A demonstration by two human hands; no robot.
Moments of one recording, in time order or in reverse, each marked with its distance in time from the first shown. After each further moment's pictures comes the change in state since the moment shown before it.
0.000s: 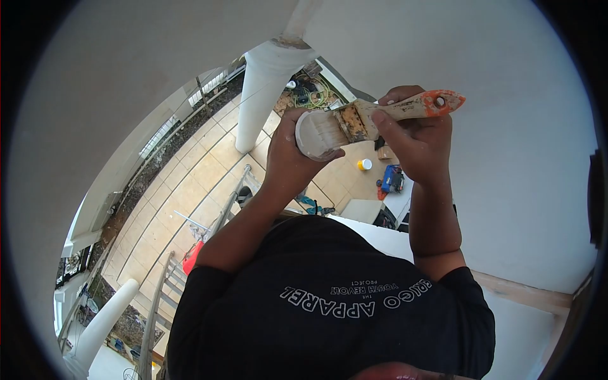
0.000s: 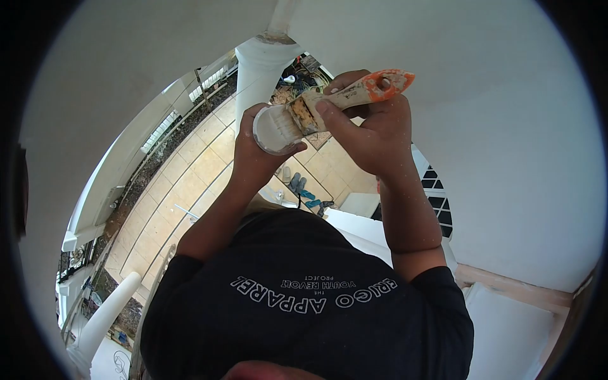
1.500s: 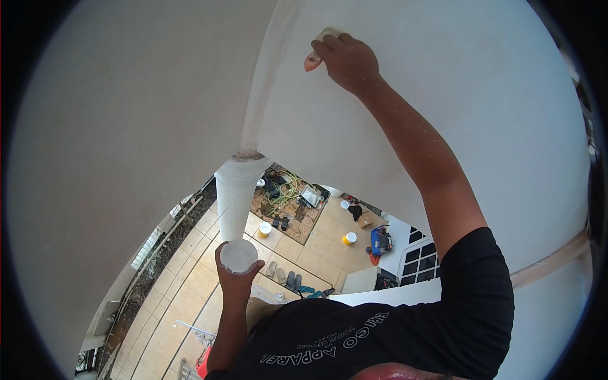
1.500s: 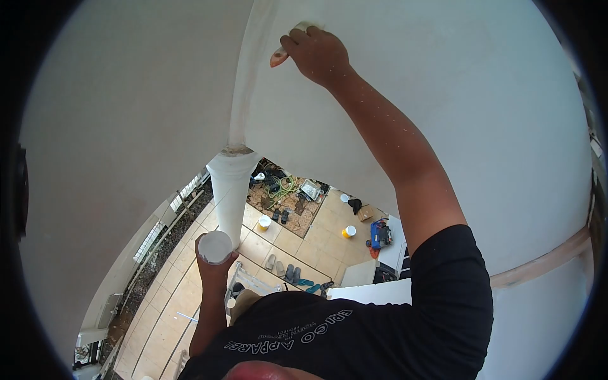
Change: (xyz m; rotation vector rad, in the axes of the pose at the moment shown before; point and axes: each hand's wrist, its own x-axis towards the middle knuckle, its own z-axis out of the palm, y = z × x) left_hand -0.008 -0.060 -0.061 -0.240 0.125 -0.268; right_hand 0.261 0.034 -0.088 -1.504 0.314 -0.995
